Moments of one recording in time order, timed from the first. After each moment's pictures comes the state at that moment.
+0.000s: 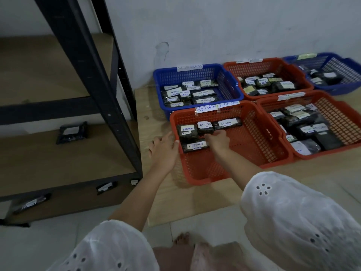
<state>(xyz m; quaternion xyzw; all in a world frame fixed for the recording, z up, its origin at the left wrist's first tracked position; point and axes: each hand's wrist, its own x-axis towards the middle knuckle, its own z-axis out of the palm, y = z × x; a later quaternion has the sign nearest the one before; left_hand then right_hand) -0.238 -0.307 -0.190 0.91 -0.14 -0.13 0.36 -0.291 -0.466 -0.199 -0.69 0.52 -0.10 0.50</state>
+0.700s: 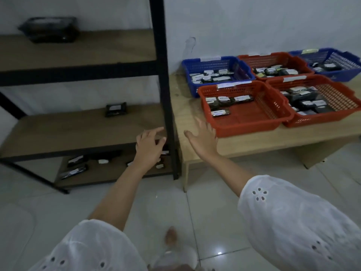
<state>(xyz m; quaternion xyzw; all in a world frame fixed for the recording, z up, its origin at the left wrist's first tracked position) -0.339 -0.061 -0.157 0.90 -0.21 -0.10 0.37 -0.407 -0.219 -0.152 -0.86 0.31 -0.14 0.38</state>
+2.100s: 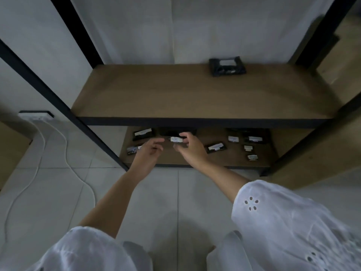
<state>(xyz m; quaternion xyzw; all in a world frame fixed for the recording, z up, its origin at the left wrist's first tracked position) -0.039 0.357 -0.462 0.84 -0.08 -0.16 0.52 -0.075 0.193 -0.468 -0.84 0.18 0.04 0.52</state>
